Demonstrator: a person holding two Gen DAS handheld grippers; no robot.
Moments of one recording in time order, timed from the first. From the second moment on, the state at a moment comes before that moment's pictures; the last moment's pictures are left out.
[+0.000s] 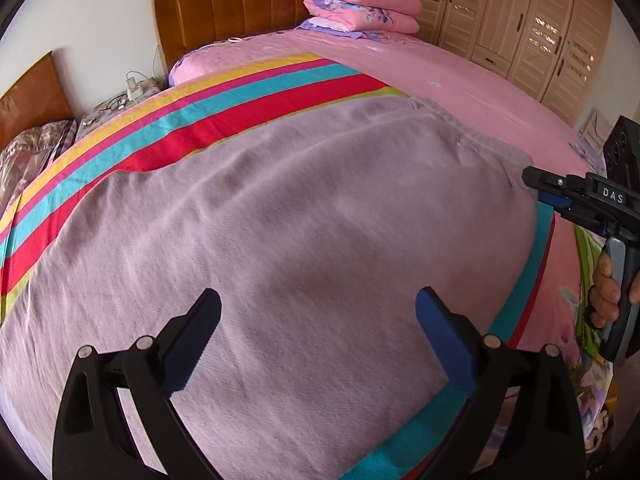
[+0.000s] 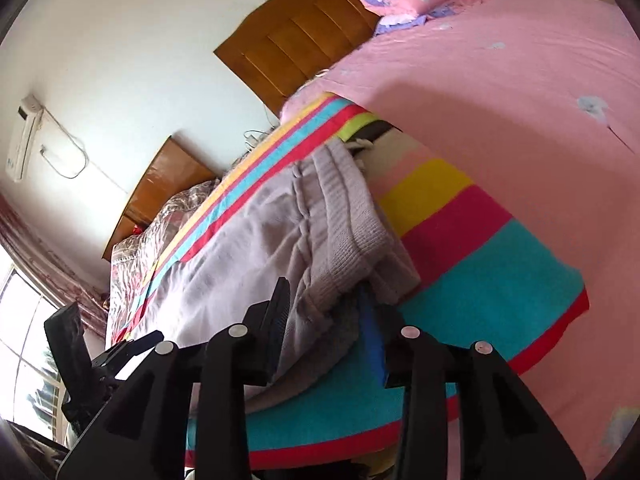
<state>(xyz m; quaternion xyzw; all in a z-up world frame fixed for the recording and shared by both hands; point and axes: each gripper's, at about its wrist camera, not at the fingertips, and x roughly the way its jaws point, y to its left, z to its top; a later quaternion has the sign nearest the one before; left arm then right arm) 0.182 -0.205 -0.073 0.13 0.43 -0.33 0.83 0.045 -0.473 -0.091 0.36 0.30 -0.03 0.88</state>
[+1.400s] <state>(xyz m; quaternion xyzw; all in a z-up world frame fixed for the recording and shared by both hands) 0.276 -0.255 -0.039 0.14 0.41 -0.33 0.84 0.079 -0.331 -0.057 -0.04 0.35 -0.02 0.94</state>
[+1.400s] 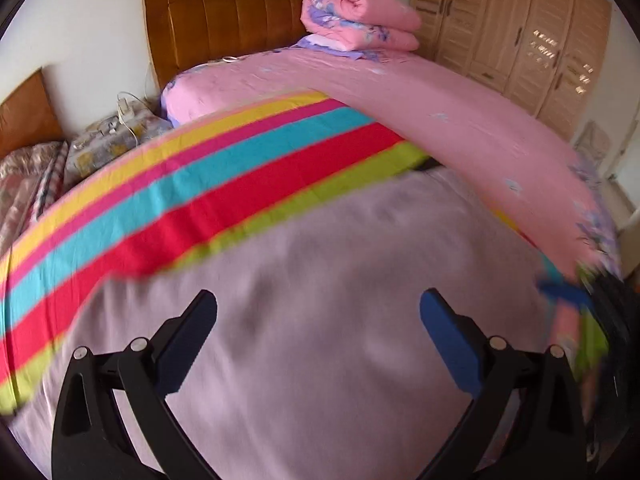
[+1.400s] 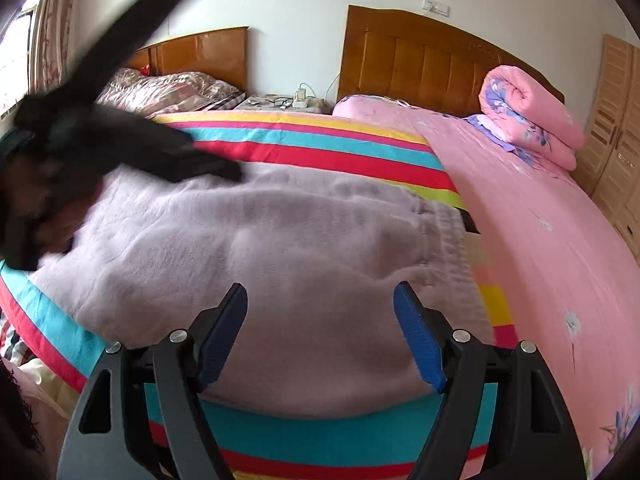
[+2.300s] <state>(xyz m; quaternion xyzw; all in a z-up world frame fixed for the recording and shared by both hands) 0.336 -0.346 -0.097 0.17 0.44 -0.35 0.81 0.061 -0.383 -0.090 0.04 0.36 -0.07 0.93</state>
